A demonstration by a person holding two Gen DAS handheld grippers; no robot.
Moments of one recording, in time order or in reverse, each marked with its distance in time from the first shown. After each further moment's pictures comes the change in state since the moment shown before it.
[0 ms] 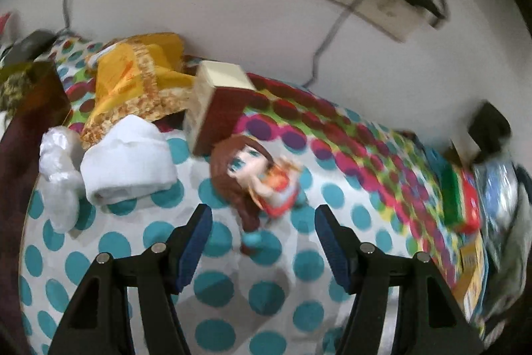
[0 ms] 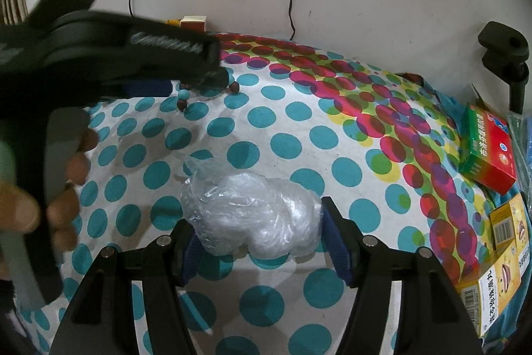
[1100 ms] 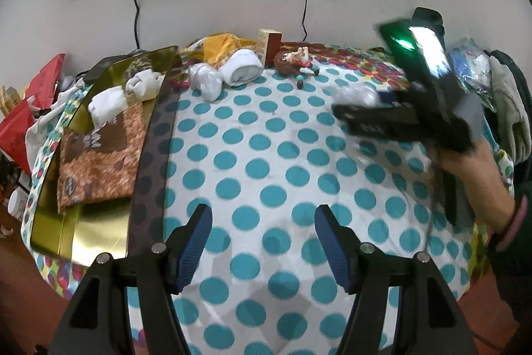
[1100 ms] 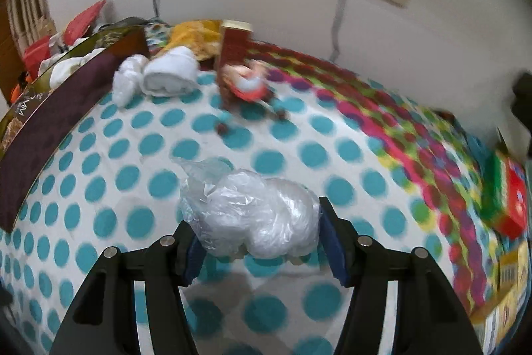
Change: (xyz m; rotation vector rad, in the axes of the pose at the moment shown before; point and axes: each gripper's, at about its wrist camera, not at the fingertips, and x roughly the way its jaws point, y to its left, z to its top) left arm -0.178 0.044 -0.150 0.321 -0.021 0.139; right arm 0.009 0.030 0.021 -0.078 -0.015 0.027
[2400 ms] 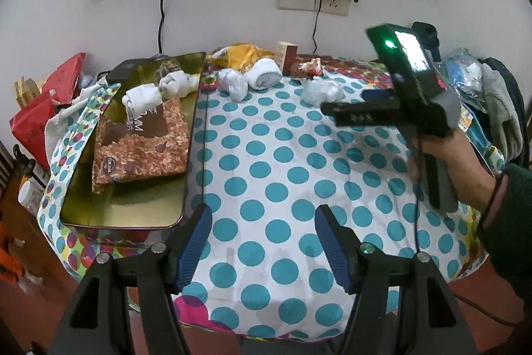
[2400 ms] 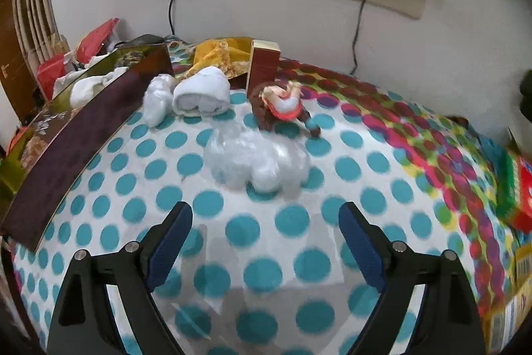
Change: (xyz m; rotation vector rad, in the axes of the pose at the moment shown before) left arm -0.045 0.028 -0.033 -0.017 -0.050 0.018; right arm -0.003 0.028 0.011 0.019 -0.050 0.058
